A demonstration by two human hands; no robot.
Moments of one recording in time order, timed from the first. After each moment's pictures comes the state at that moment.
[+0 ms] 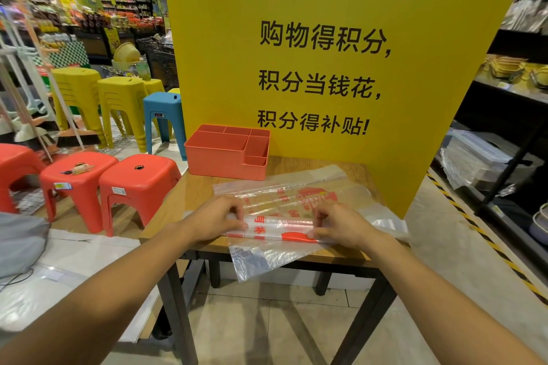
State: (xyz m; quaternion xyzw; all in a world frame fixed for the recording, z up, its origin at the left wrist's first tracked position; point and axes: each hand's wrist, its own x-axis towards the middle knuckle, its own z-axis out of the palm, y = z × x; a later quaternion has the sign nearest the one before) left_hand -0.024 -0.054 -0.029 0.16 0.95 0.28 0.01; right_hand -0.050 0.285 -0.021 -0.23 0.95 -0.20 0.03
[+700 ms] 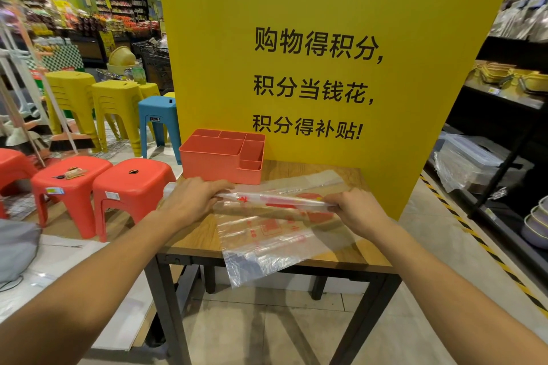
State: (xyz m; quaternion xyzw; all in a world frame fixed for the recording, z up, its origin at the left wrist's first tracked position) left_hand -0.033 -0.082 0.003 0.15 0.97 0.07 -0.18; right_hand -0.052 0.307 0.021 -0.24 0.96 0.00 -0.12
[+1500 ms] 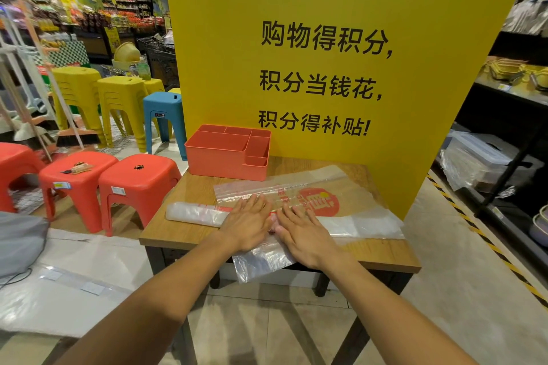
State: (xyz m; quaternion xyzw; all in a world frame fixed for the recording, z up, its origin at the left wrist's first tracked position) left_hand -0.036 0.015 -0.060 0.14 0.99 0.06 0.03; right_hand -0.026 0.216 -0.058 -0.28 0.96 -0.09 0.02
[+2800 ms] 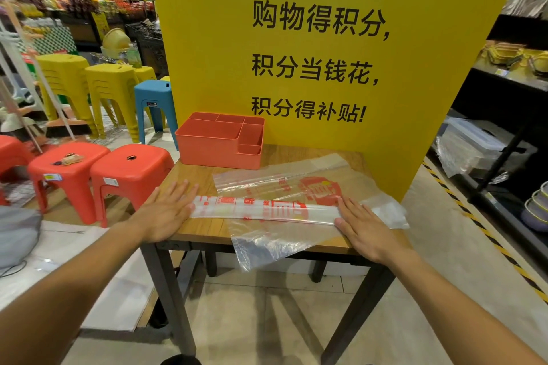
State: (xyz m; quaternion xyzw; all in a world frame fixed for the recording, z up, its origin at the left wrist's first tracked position) left_hand -0.018 -0.141 -0.061 0.05 0.99 0.02 0.09; right_hand -0.034 0.350 -0.066 -0.18 0.98 -0.07 0.05
